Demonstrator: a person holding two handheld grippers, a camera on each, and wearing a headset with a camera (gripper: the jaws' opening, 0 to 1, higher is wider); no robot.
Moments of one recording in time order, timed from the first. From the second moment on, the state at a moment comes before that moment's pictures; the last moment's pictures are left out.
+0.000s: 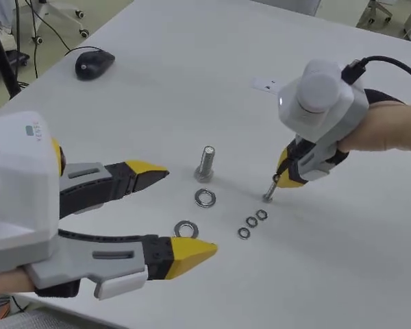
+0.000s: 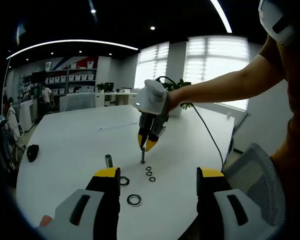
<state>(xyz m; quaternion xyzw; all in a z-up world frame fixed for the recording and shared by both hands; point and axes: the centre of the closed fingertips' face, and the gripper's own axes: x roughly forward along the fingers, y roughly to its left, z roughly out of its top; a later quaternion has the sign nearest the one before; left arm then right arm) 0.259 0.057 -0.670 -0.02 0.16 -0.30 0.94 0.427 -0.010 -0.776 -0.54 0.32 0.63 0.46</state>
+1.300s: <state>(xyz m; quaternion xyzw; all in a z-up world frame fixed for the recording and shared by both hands) 0.257 0.057 -0.673 -0.02 0.17 -0.30 0.94 0.413 -0.030 -0.791 -0.52 0.33 0.63 0.48</state>
